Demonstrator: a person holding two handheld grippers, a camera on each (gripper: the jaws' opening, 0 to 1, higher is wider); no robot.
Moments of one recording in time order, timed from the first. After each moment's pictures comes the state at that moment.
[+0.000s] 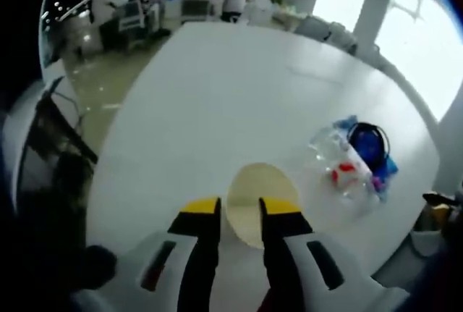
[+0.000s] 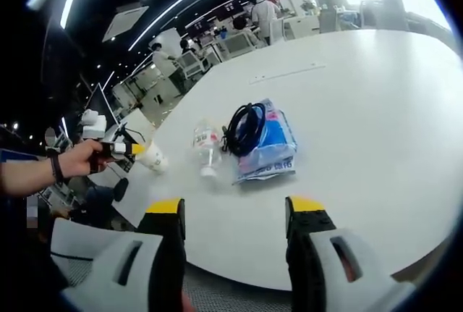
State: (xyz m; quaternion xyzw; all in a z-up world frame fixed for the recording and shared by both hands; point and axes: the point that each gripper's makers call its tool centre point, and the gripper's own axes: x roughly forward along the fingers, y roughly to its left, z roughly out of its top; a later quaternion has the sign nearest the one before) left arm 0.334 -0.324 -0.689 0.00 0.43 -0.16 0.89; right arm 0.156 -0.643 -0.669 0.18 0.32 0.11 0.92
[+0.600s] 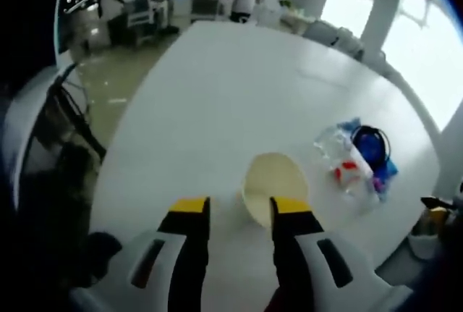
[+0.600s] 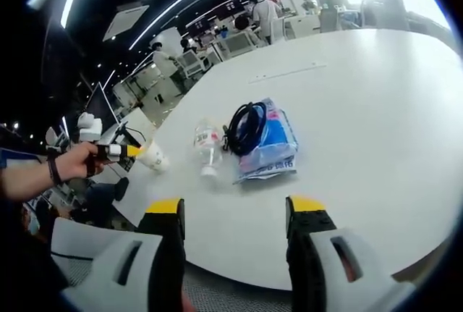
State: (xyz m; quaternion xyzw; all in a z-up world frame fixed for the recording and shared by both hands) left arm 0.318 -0.303 -0.687 -0.02 0.44 -0.14 0.89; right arm 0.156 -0.642 -0.669 0.18 0.32 0.11 0.92
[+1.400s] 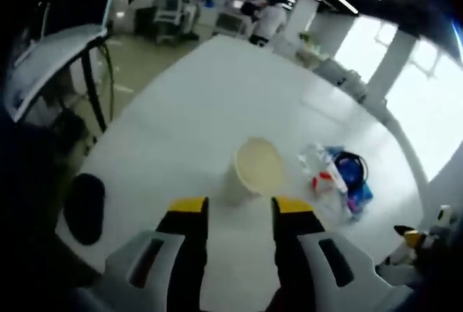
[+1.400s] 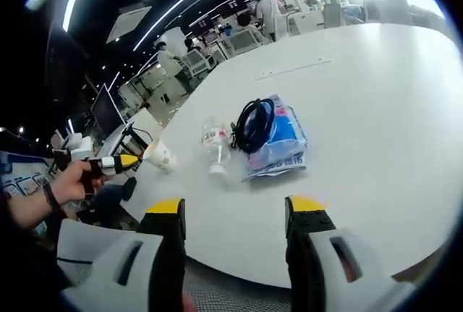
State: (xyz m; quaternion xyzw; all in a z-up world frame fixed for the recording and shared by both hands) left arm 0.275 -0.305 -0.673 -0.16 0.38 -0.10 0.91; right arm 0.155 -0.632 -0.669 0.20 0.33 0.13 0.92
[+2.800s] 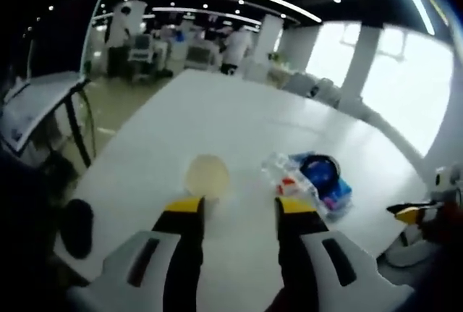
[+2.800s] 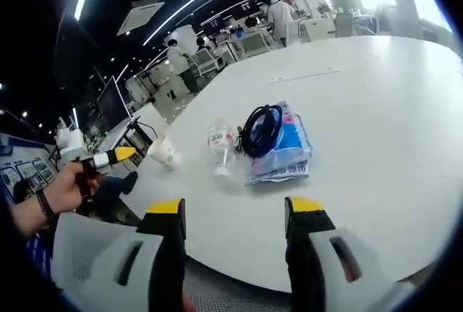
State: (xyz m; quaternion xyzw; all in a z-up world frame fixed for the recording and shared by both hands) left arm 0.258 -0.350 -0.635 -0.09 0.27 -0.17 0.94; right arm 0.156 -0.629 -0.664 0.16 0.32 0.14 0.92
